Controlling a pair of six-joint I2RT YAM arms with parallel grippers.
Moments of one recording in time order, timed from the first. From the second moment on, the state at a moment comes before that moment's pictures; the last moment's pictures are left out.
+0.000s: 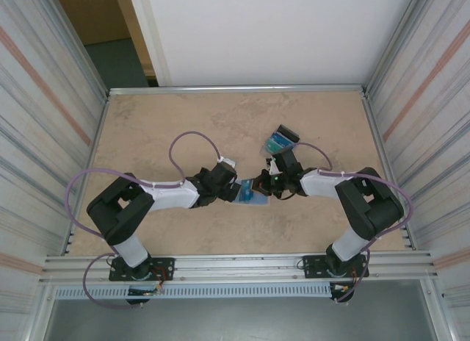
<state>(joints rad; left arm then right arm) -0.85 1.68 0.80 -0.06 -0.39 -0.23 0.54 1.62 0.69 0.00 -0.49 0.89</state>
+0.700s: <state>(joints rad) -0.85 1.68 0.80 -0.06 -0.39 -0.24 0.51 1.54 0.69 -0.12 -0.44 0.83</state>
